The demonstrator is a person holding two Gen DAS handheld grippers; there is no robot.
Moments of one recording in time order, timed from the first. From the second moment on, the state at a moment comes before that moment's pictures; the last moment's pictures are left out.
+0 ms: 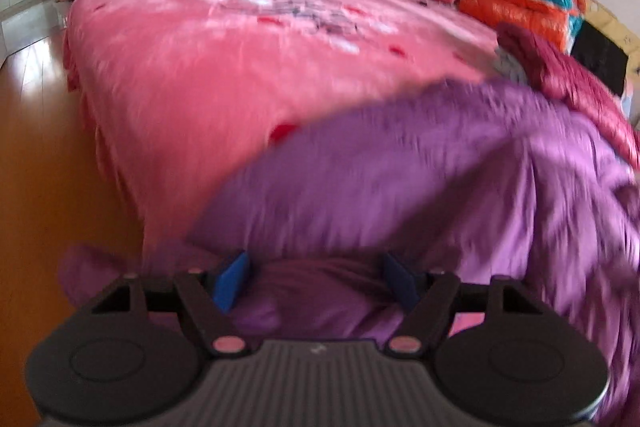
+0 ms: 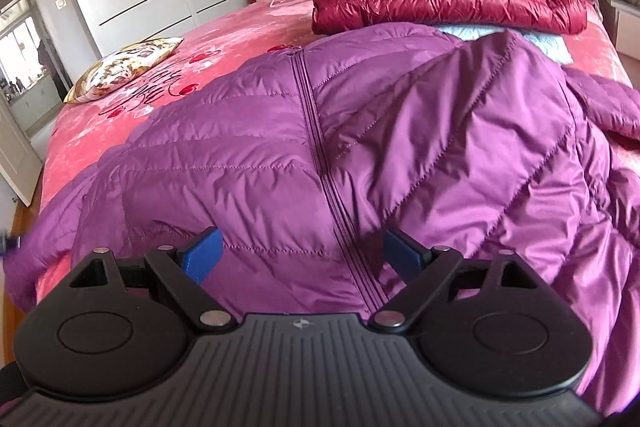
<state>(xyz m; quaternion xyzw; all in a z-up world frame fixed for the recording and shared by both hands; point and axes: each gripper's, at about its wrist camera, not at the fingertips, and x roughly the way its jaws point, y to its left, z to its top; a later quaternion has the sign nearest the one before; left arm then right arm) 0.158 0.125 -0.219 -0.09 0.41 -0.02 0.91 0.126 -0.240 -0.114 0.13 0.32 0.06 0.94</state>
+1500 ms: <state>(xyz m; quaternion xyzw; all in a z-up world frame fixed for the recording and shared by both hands) 0.050 -0.056 -0.161 -0.08 0.43 -0.26 0.86 0.023 -0.442 -0.102 0.11 0.28 -0.13 0.95</state>
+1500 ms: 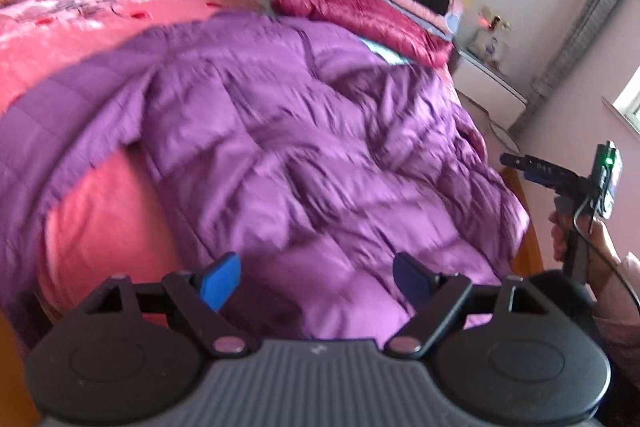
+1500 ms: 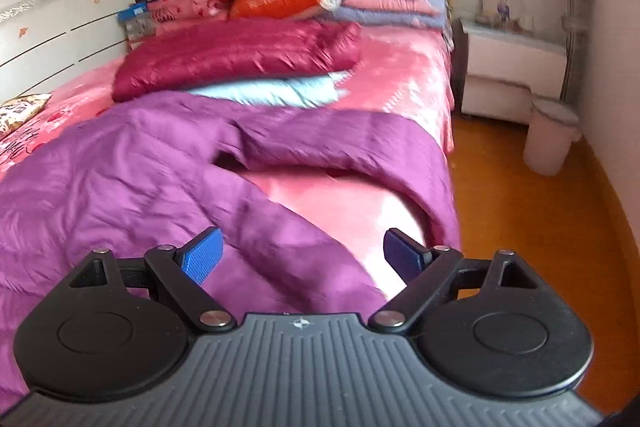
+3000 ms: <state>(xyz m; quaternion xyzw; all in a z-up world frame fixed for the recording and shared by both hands) 0.010 -0.028 -0.158 -0.13 0.50 -0.20 0.83 -0.071 -0.454 -0.102 0.30 0.31 0.00 0.90</state>
